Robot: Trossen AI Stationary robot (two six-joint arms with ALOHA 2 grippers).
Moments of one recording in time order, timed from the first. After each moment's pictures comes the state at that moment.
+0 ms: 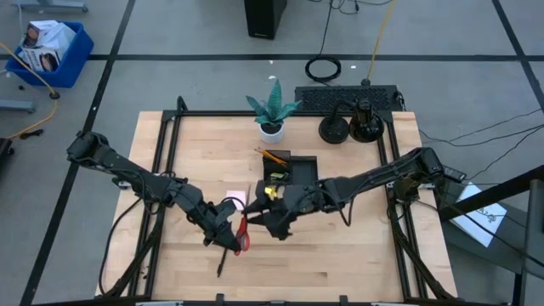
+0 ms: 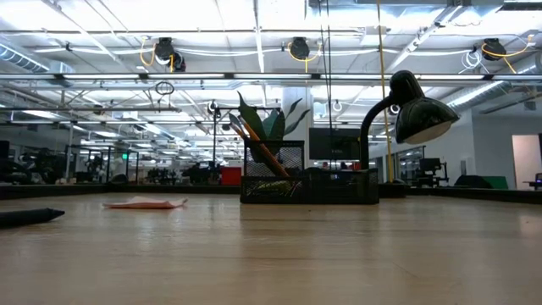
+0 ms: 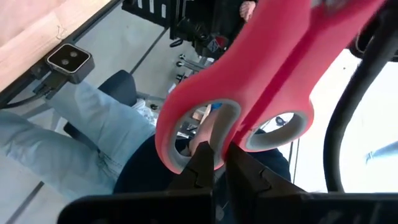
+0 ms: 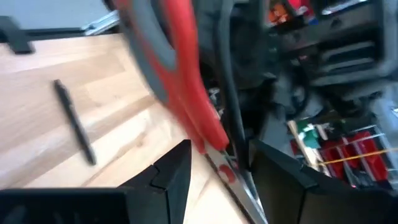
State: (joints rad) left arm -0.42 1.24 0.73 0.38 0.32 -1.89; right arm 0.27 1.77 1.46 0.00 0.12 -0.90
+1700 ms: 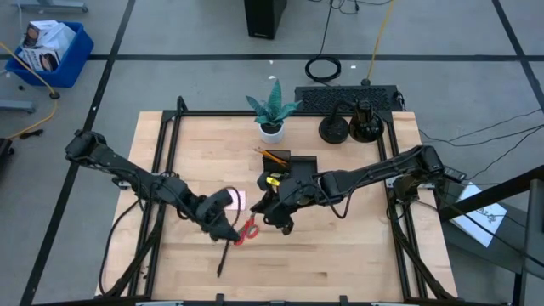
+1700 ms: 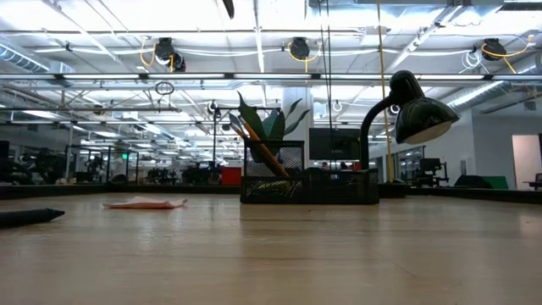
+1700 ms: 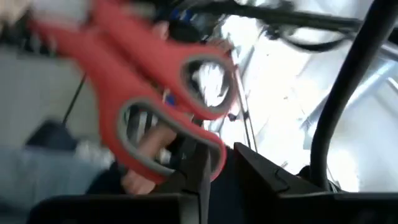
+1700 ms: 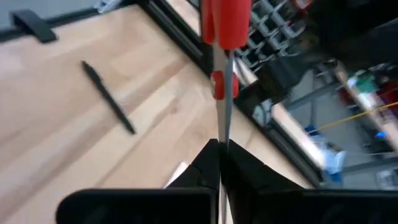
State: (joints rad) left arm -0.43 1.20 0.73 0.64 0.17 -1.72; right arm 0.22 1.76 1.46 -0.18 0.08 -0.65
